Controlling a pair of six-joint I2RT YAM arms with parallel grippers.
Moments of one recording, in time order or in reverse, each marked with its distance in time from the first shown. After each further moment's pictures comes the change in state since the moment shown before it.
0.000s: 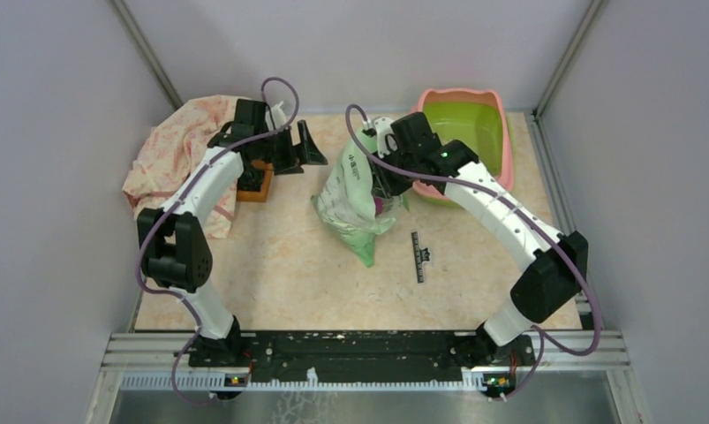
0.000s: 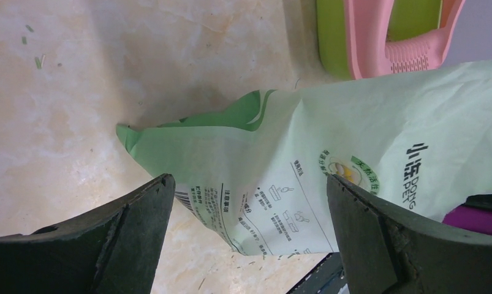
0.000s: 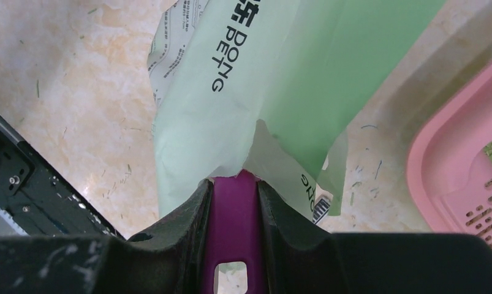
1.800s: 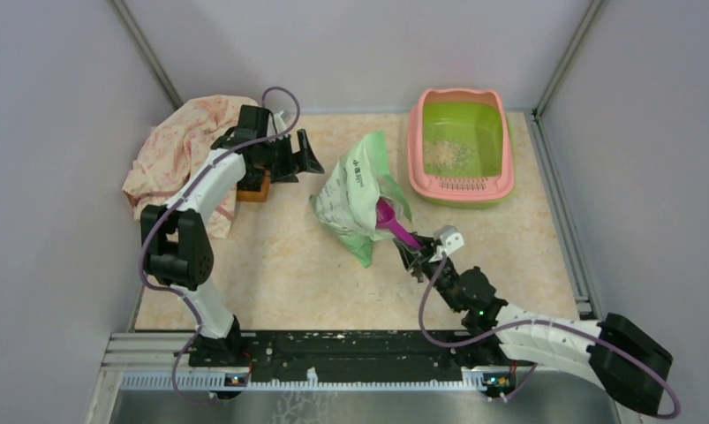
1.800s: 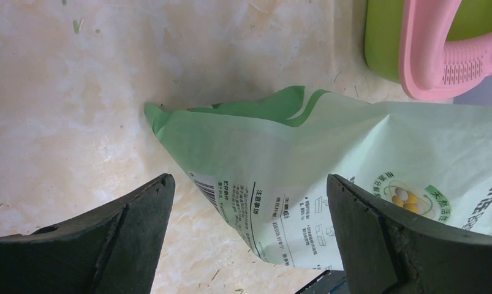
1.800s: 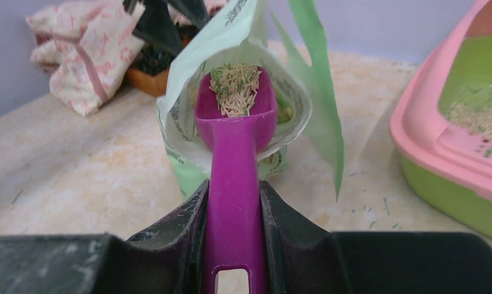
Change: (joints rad) left arm 0.000 0.017 -0.049 -0.034 -0.092 0.007; right arm 0.341 -0.673 -1.486 1.742 0.530 0.056
